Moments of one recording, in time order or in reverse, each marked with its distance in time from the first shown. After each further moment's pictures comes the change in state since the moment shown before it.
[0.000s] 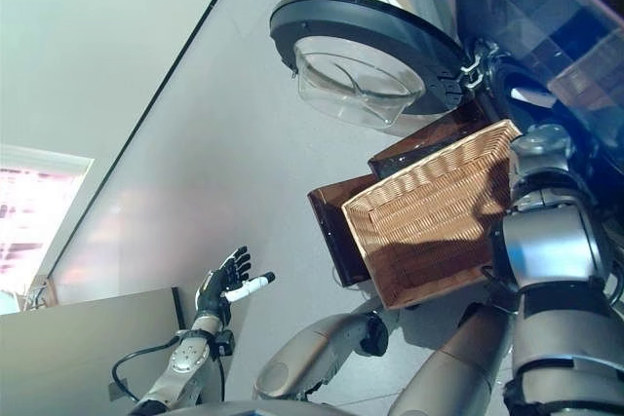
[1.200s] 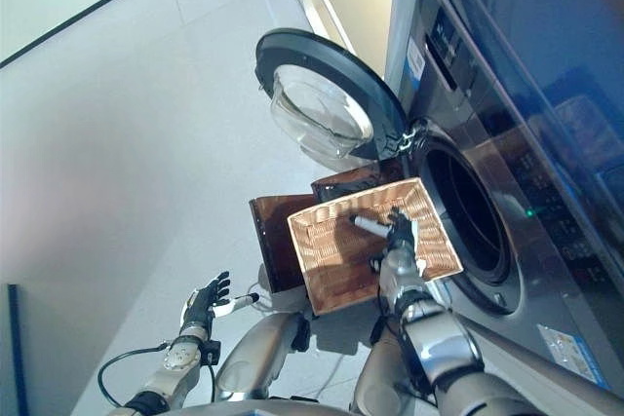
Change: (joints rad) left arm -0.122 -0.004 0.094 0.355 0.141 0.085 0.040; right arm 0.727 0.519 -0.171 -0.304 0.348 -0.144 0.240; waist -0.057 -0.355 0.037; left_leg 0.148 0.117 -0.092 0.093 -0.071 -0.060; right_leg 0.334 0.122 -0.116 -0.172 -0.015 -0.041
